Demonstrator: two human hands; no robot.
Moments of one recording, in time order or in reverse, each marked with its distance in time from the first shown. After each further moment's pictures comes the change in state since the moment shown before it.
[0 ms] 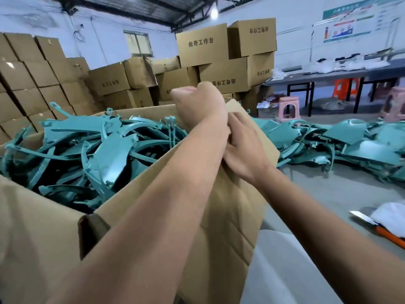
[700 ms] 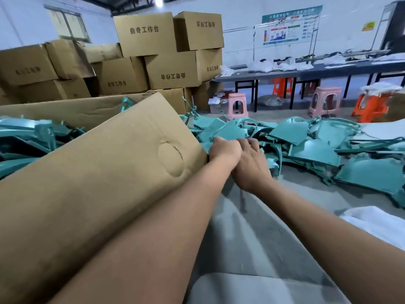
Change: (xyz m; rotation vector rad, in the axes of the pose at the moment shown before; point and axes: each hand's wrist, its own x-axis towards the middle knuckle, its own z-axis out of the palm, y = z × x) left_hand -0.017 -0.210 0.192 0.640 -0.770 -0.164; right_hand 0.021 0.263 -0.037 -0.809 -0.284 0.283
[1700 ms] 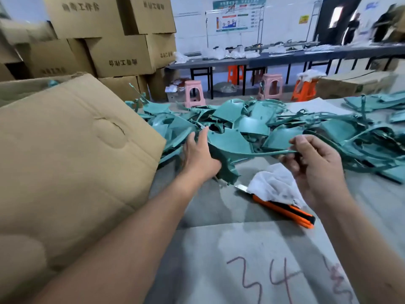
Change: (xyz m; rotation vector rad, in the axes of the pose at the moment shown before) left_hand -0.088 -0.043 0.053 0.366 -0.185 0.518; right_hand -0.217 0.118 -0.104 1.565 0.614 0.410
